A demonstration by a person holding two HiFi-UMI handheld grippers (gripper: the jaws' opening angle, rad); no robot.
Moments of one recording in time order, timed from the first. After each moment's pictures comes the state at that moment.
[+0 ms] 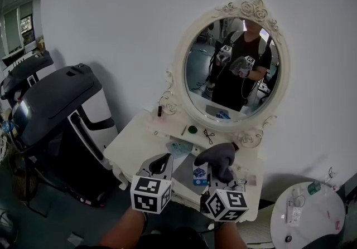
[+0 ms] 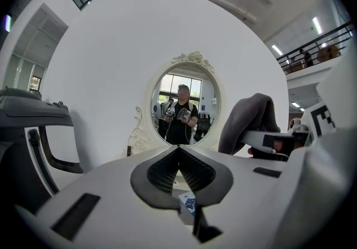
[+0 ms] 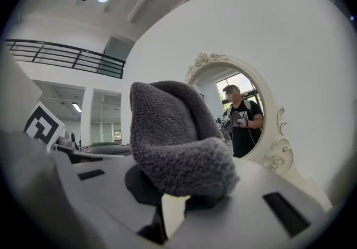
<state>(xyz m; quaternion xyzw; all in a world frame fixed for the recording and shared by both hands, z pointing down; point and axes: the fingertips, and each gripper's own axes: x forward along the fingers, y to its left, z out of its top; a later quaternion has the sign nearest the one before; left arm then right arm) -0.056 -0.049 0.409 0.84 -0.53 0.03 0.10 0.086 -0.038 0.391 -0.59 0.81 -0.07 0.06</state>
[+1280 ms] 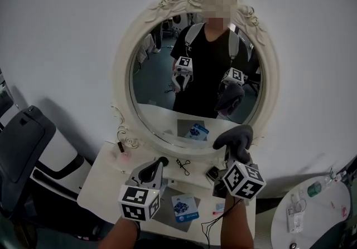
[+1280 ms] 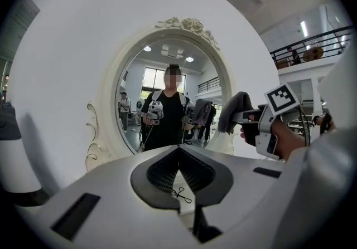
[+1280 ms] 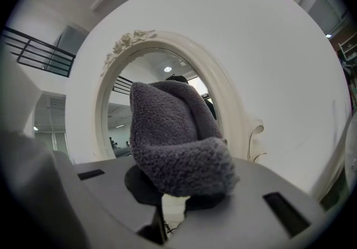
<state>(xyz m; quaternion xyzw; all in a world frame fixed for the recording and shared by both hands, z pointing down) 0.051 -0.249 0.406 0.89 -0.44 0.06 0.09 0.297 -0.258 0.367 -0.73 0.66 -0.13 0.09</state>
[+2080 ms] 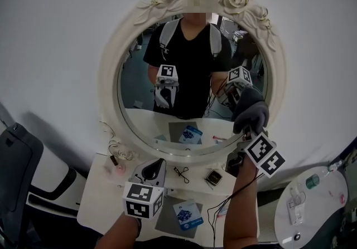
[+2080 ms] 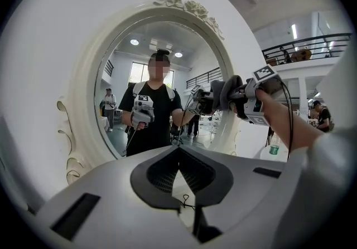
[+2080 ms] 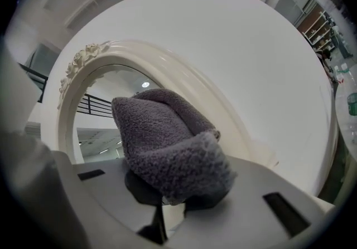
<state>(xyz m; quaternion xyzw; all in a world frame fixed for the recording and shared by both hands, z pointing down) 0.074 -0.317 0.410 0.92 -0.38 0.09 0.08 0.369 -0.316 0.299 -0.78 0.58 -0.15 0.21</state>
